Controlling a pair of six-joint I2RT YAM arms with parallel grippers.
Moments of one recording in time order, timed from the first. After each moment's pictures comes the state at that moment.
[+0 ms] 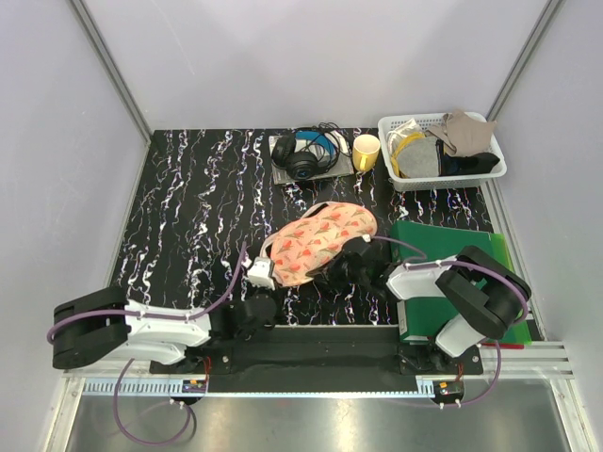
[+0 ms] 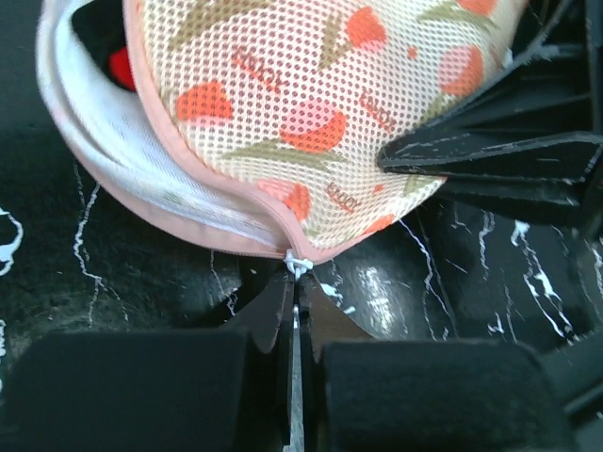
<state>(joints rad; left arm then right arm) -1.26 1.14 0.19 0.36 -0.71 -0.78 0.81 1.58 0.50 0.41 -0.11 1.65</state>
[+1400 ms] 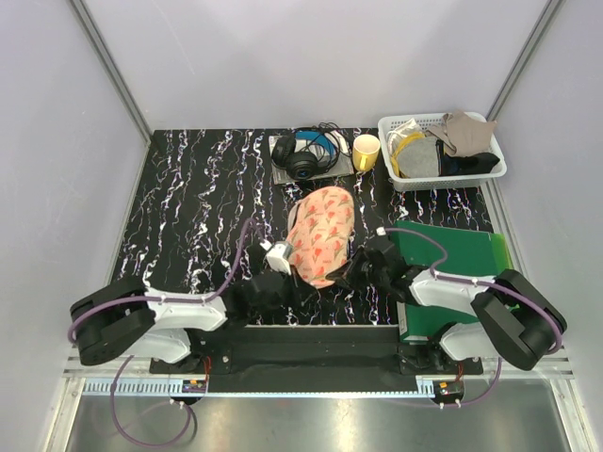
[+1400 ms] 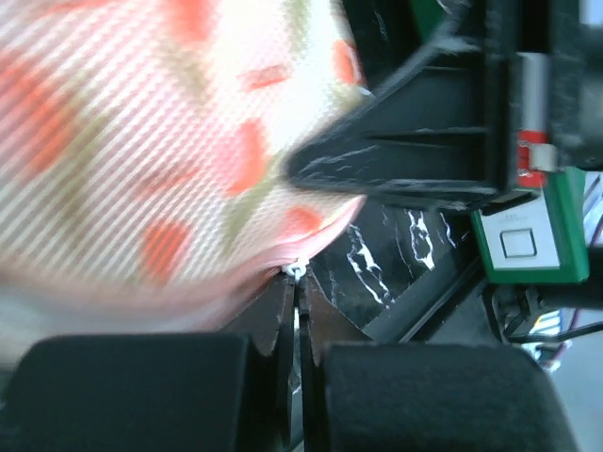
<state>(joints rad) -1.11 1.33 0.33 0.52 -0.21 -0.87 0.70 1.35 0.41 0.24 -0.20 1.33</state>
